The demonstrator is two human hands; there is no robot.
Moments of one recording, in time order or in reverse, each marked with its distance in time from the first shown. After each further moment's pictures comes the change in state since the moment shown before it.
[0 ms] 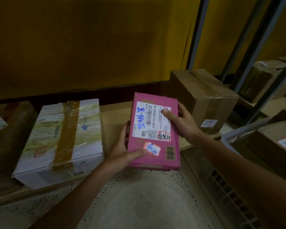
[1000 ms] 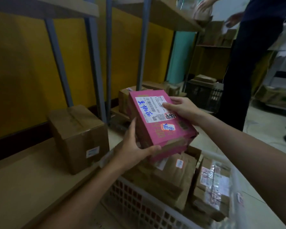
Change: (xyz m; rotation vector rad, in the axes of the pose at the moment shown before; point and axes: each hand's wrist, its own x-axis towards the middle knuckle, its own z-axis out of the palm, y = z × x) left_hand 0.016 0.162 0.314 0.150 -0.597 0.297; right_hand -0.180 -0.162 -0.319 -0.395 0.587 0.139
